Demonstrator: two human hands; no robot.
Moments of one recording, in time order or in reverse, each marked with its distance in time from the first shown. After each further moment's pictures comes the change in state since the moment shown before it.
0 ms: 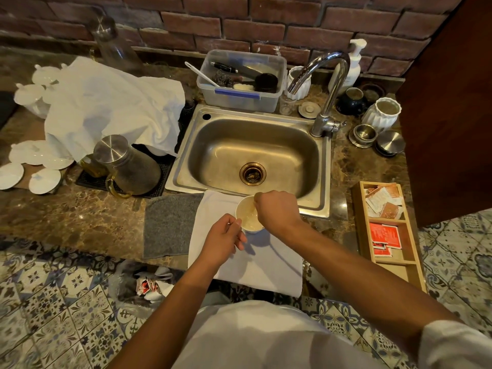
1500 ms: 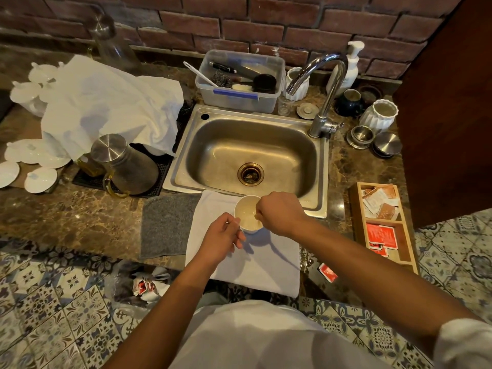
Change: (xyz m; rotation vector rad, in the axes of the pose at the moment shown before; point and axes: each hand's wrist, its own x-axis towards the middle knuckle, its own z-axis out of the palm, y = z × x) left_hand -0.002 0.007 0.000 -0.024 -0.025 -0.004; right_hand 0.002 0.020 0.004 0.001 -0.079 -0.174
